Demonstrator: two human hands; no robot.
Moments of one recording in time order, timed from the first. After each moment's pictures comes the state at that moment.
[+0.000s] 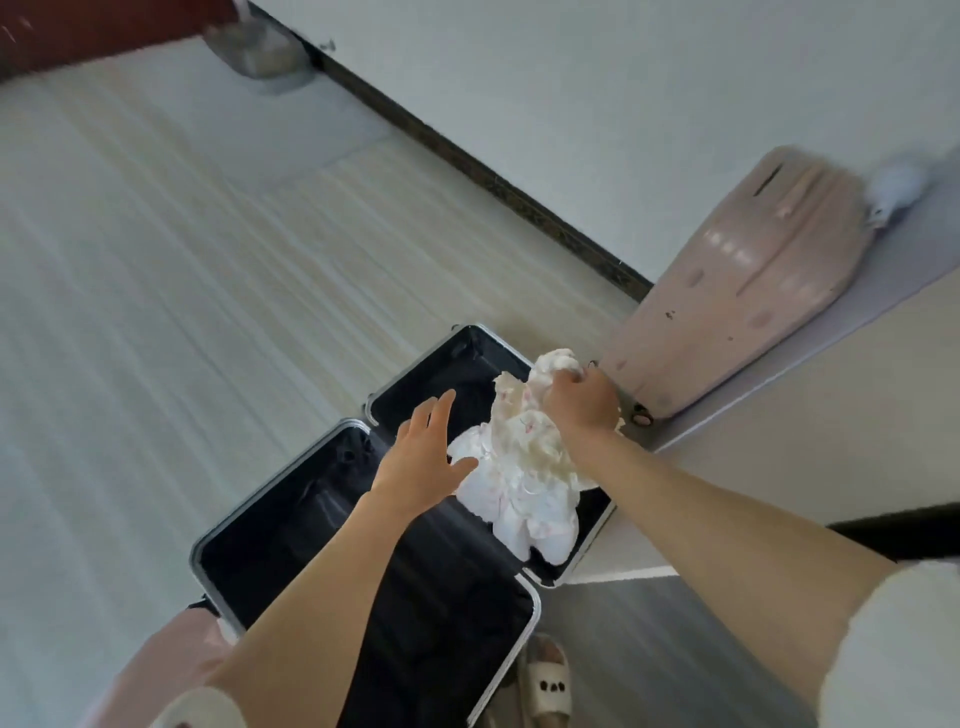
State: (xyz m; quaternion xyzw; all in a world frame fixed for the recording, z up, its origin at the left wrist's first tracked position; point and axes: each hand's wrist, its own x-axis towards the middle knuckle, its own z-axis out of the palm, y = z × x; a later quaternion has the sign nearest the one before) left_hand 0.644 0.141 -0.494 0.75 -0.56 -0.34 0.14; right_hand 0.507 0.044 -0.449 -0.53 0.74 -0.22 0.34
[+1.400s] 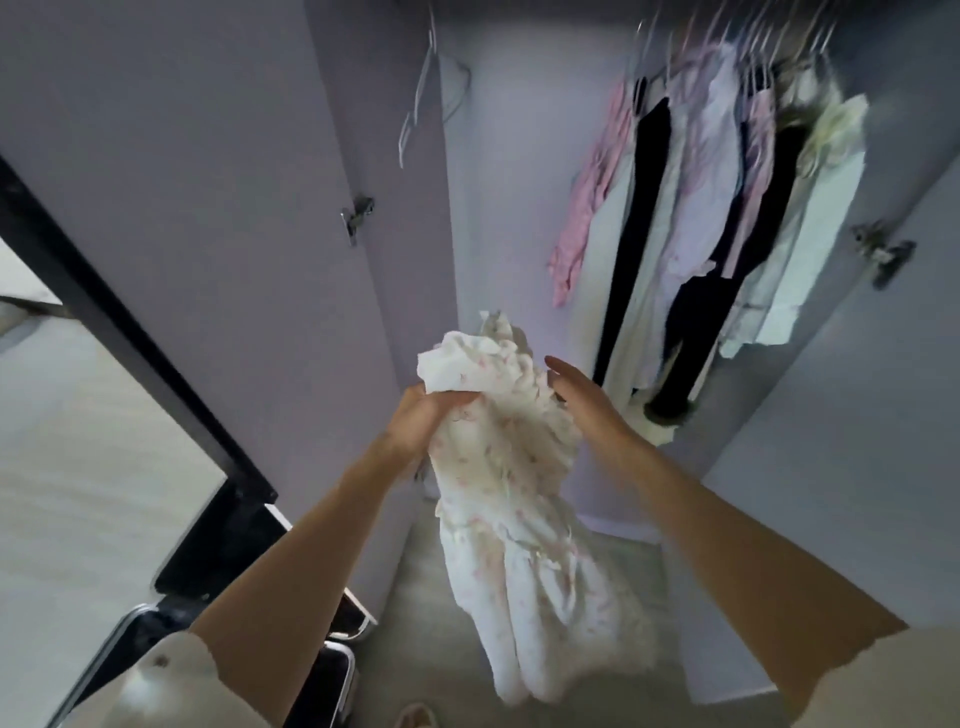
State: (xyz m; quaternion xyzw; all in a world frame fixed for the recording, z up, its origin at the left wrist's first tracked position) left_hand 0.130 0.176 -0.207 0.50 -0.50 -0.61 0.35; right_hand -0.055 0.202 -0.209 -0.44 0.63 -0.40 0.50
